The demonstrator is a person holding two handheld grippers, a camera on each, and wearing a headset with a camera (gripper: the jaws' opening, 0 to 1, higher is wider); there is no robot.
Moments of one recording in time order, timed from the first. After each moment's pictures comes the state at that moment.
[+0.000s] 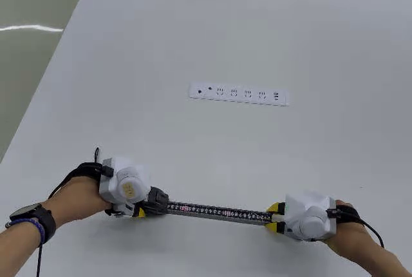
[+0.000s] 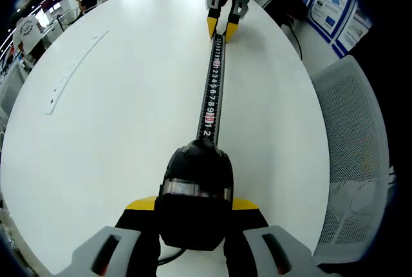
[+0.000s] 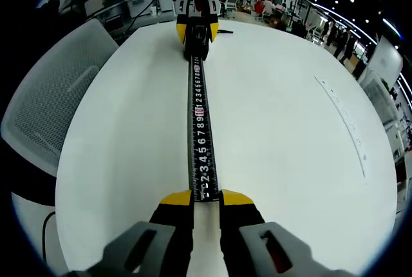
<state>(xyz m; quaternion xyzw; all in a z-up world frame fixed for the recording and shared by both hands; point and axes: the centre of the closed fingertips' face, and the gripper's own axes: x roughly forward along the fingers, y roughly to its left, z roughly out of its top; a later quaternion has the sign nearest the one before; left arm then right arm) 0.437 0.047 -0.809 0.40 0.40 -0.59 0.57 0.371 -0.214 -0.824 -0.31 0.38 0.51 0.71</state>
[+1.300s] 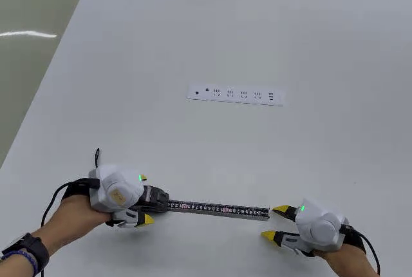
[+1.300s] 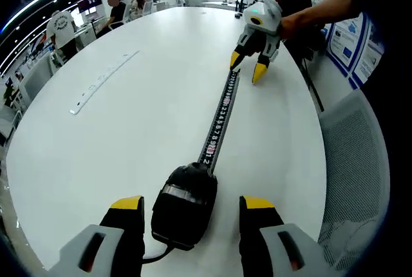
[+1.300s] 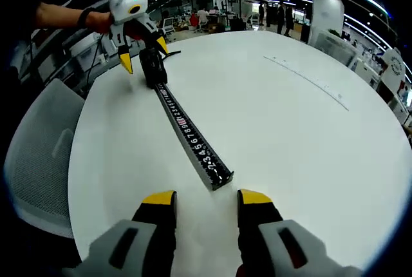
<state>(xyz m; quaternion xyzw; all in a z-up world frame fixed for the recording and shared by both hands) 0.428 0.038 -0.777 0.31 0.37 -0.56 0.67 0.349 -0.223 -0.818 -0.14 0.40 0.38 0.82</state>
